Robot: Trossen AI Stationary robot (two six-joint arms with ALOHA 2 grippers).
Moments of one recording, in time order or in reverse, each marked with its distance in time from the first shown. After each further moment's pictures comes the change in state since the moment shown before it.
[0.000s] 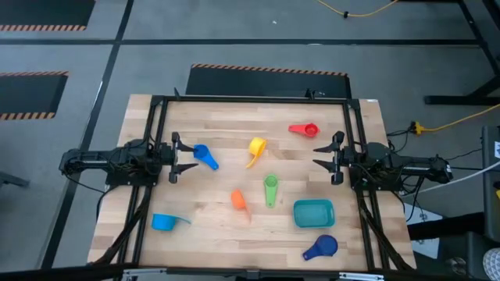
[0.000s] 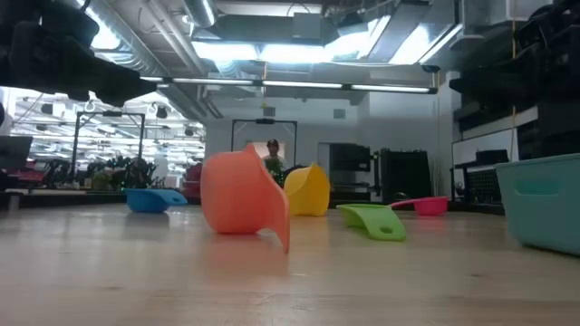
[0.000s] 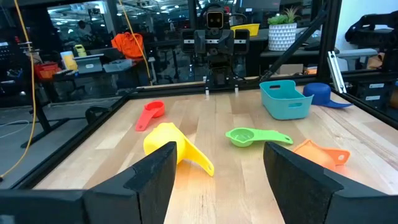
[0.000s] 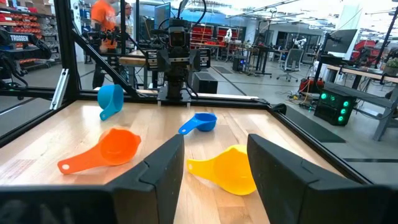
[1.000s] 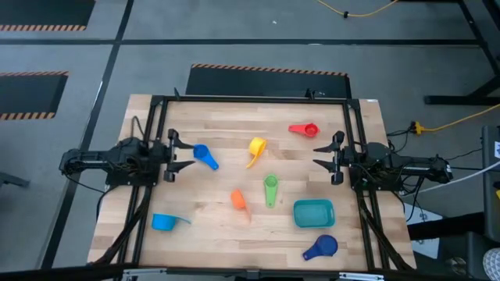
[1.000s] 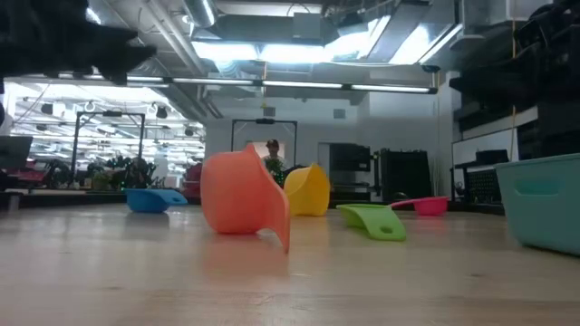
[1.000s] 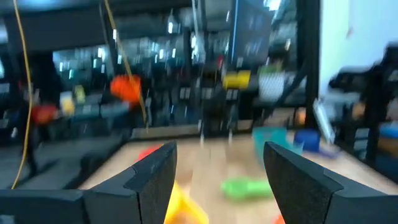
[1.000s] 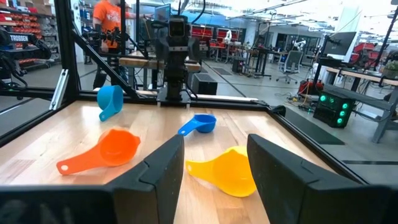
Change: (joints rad) left arm 0.000 0.000 0.000 0.233 0.052 -0.007; right arm 0.000 0.000 0.000 0.007 0.000 -0.008
